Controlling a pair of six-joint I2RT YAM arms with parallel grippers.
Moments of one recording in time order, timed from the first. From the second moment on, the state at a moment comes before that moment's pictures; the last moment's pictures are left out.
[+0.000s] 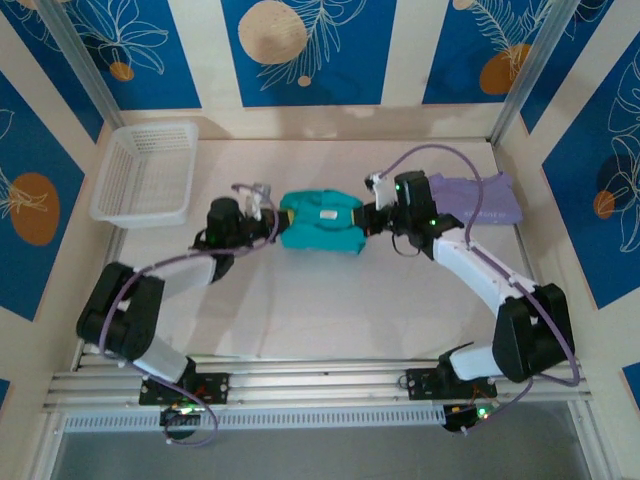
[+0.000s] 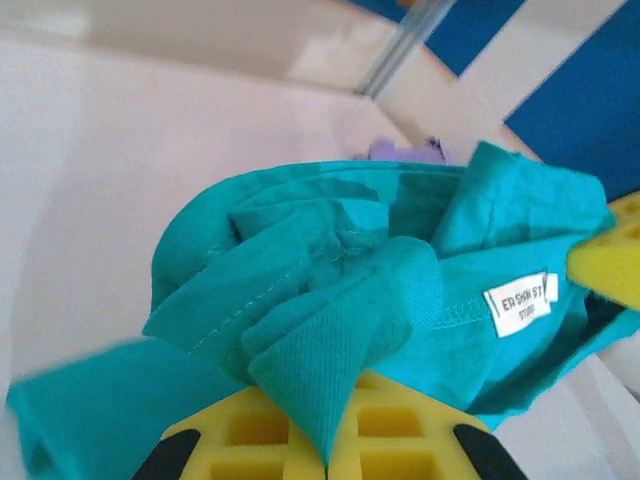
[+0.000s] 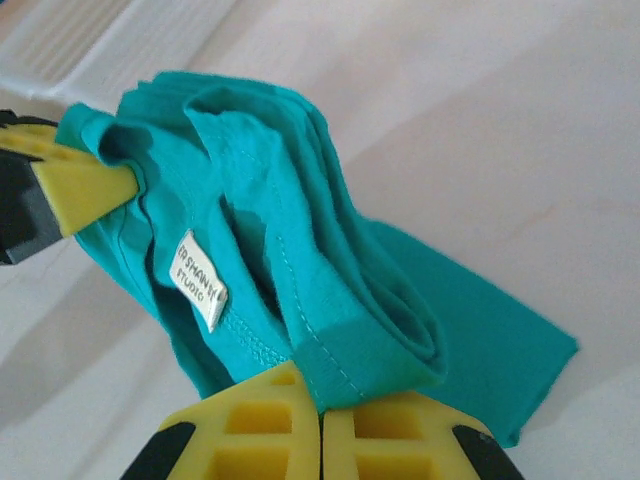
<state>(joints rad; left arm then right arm) -0.40 1.51 0.67 0.56 0.51 -0.45 0.38 1.36 0.96 -0.25 -0.42 0.17</state>
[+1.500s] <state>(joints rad) -0.43 1.54 0.68 0.15 0.26 -0.41 0.35 1.66 1.00 -0.49 -0.43 0.41</state>
